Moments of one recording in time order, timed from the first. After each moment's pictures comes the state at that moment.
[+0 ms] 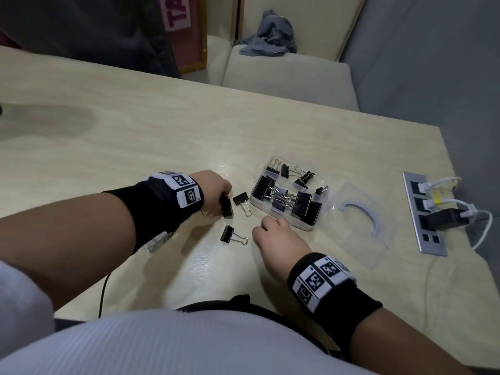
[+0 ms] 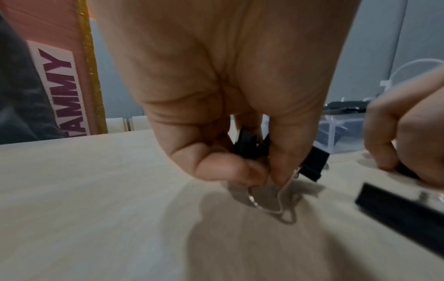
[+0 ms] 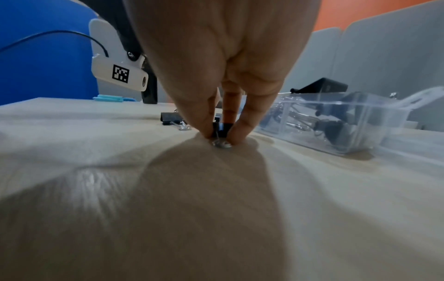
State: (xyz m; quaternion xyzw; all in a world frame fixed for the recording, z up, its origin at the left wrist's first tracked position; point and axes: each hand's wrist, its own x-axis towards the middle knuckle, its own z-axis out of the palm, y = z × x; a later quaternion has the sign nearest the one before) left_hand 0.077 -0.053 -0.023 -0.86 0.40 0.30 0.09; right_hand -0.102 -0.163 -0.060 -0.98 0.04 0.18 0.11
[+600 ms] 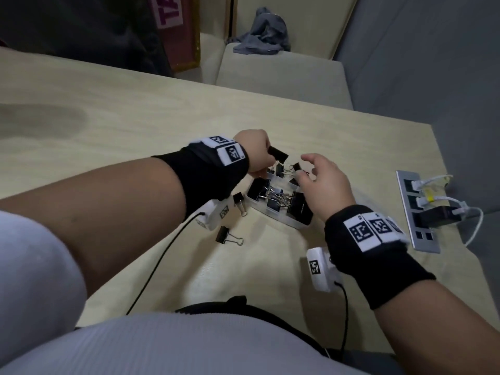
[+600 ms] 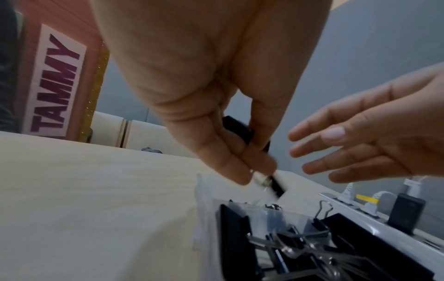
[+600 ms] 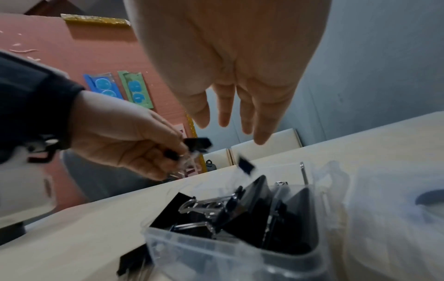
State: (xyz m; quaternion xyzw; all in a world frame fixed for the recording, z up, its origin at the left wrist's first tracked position) left_hand 0.077 -0.141 0.021 -0.86 0.27 0.33 -0.28; right_hand -0.063 -0.240 0.010 -0.89 0.32 -0.05 0.31
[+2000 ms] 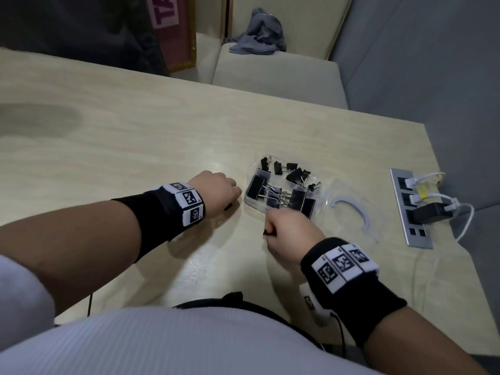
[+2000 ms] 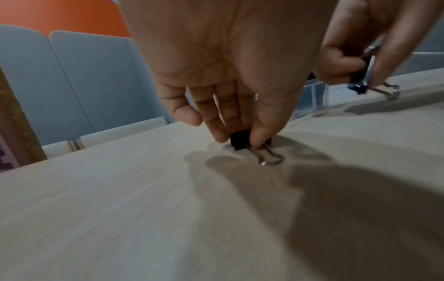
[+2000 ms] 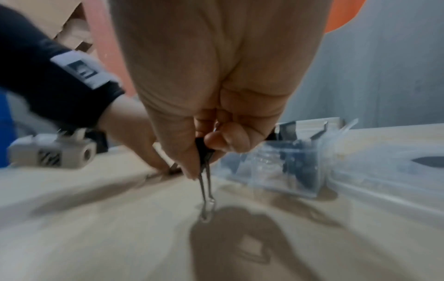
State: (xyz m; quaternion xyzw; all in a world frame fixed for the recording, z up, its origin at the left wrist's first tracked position) left_hand 0.062 -0.064 -0.037 -0.79 0.57 0.13 0.18; right_hand -0.100 -0.190 -0.021 -0.96 0.14 0.16 0.20
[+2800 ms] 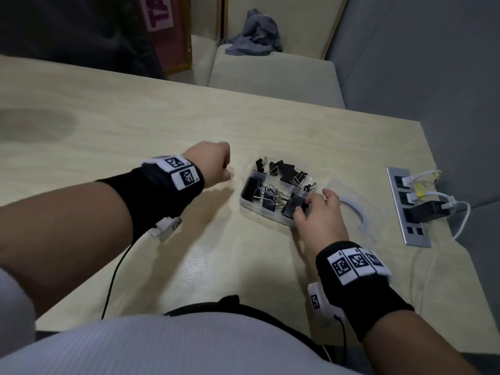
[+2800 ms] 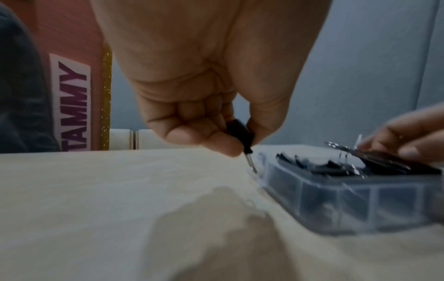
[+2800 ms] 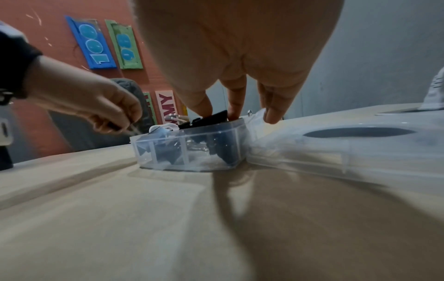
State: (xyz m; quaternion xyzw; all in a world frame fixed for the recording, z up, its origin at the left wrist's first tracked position) left_hand 0.087 -0.084 0.006 -0.91 0.36 0.18 -0.10; right_hand -0.116 -0.232 -0.035 -0.88 0.41 0.00 0.24
